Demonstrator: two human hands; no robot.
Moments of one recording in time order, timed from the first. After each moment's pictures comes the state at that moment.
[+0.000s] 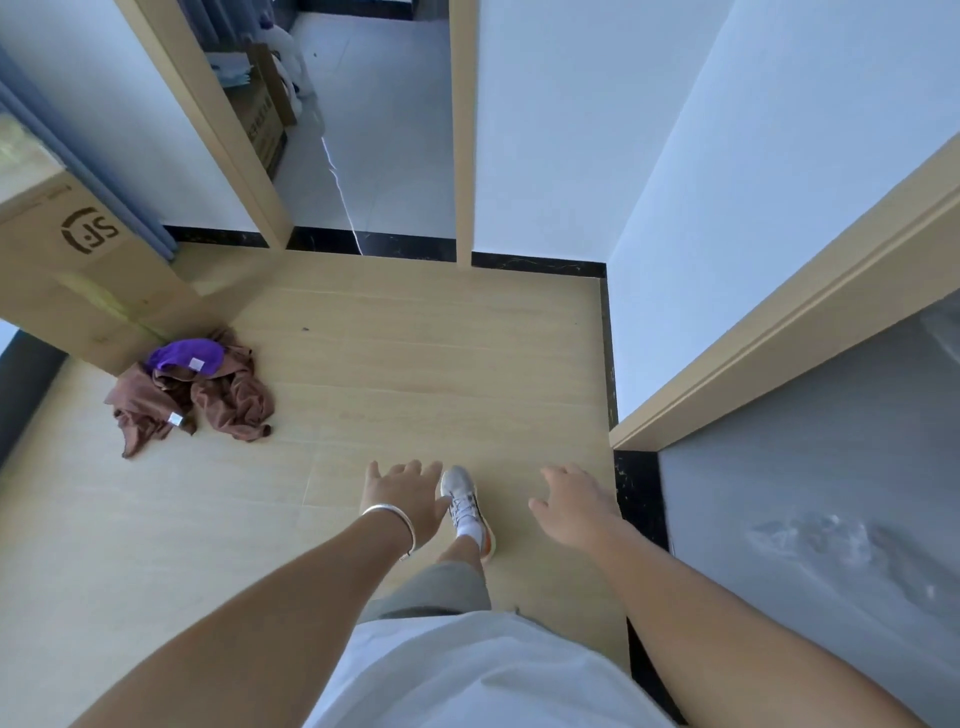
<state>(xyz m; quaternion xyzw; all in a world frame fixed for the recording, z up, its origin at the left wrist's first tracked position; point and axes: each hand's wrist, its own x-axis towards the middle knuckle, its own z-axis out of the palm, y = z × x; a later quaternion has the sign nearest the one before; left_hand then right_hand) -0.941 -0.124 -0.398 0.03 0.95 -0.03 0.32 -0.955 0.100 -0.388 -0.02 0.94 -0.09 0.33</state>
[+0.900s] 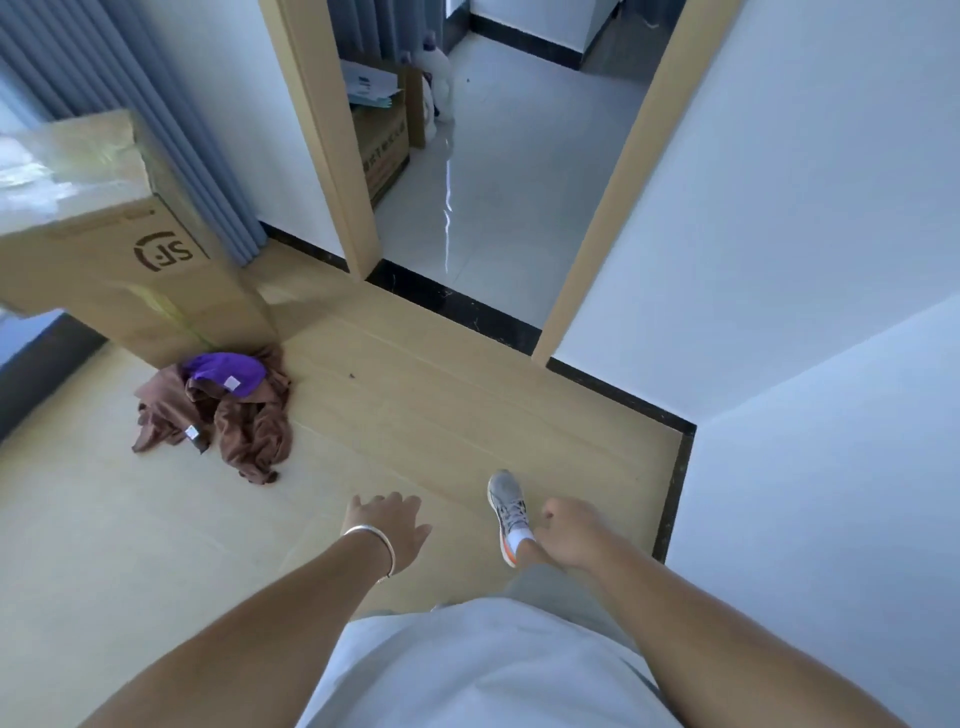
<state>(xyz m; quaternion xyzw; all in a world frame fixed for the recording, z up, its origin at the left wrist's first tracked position) -1.262 -0.235 -0.423 -0.13 0.91 0.04 0.38 -1.370 -0.011 -0.383 -0.11 0.89 -0.05 0.44</state>
